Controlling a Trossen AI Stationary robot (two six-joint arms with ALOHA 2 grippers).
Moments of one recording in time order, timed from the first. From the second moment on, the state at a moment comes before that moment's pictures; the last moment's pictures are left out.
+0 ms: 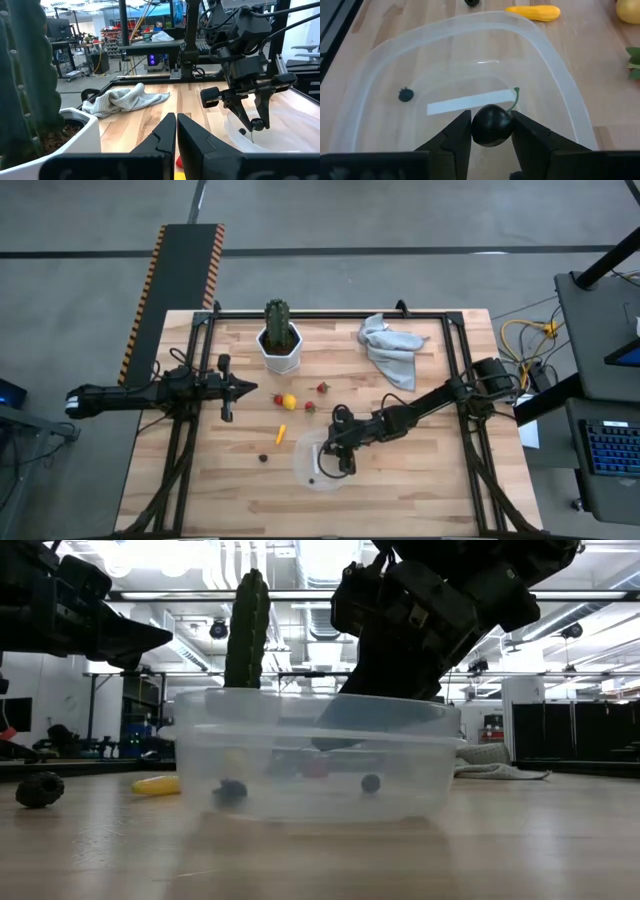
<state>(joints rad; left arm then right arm) 0.08 0.20 0.00 0.15 -0.03 0.08 0.28 1.88 0.97 0.21 0.05 0.34</state>
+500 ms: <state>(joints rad) 0.08 0.20 0.00 0.15 -0.03 0.08 0.28 1.88 0.98 0.21 0.05 0.34</state>
